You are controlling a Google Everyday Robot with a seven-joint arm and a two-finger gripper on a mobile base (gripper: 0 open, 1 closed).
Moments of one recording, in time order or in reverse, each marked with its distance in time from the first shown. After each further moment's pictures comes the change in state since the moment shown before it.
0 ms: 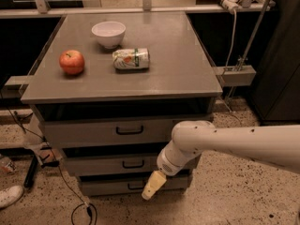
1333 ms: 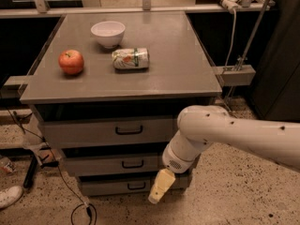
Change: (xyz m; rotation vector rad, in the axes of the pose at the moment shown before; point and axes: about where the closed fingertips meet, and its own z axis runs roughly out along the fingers) arm 0.007 0.040 -0.082 -0.021 0.077 -0.046
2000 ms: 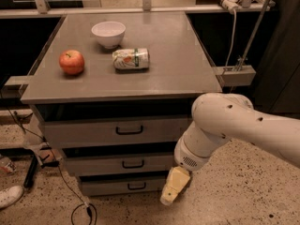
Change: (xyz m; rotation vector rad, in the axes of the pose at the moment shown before) arm 0.011 0.023 -0.062 0.026 0.024 -0.036
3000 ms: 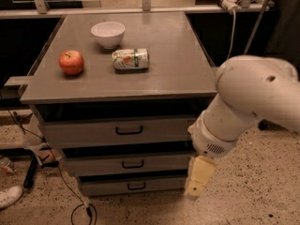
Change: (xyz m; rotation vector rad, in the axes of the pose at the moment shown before) arm 0.012 0.016 -0.107 0.076 0.050 -0.204
